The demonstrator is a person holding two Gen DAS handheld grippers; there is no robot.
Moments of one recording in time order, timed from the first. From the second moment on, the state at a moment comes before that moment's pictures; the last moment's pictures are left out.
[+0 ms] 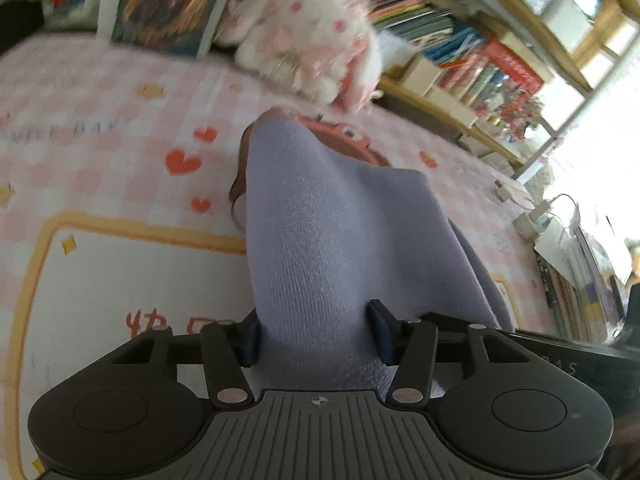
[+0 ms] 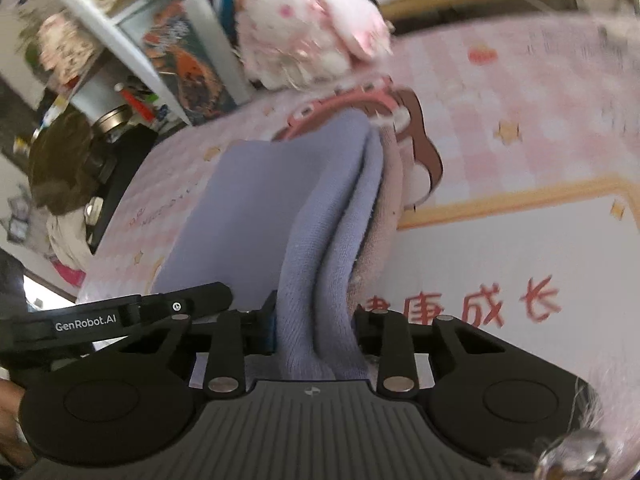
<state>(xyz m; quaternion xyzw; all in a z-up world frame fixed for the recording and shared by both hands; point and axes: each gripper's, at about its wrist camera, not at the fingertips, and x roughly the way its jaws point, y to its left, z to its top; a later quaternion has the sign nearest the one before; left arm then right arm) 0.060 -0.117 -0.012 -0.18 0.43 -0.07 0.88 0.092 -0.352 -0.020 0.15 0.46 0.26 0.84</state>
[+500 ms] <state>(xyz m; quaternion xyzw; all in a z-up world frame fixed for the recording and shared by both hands) 0.038 -0.135 0.009 -0.17 0.39 -0.08 0.90 0.061 -0.365 0.006 0.09 0.39 0.27 0.88</state>
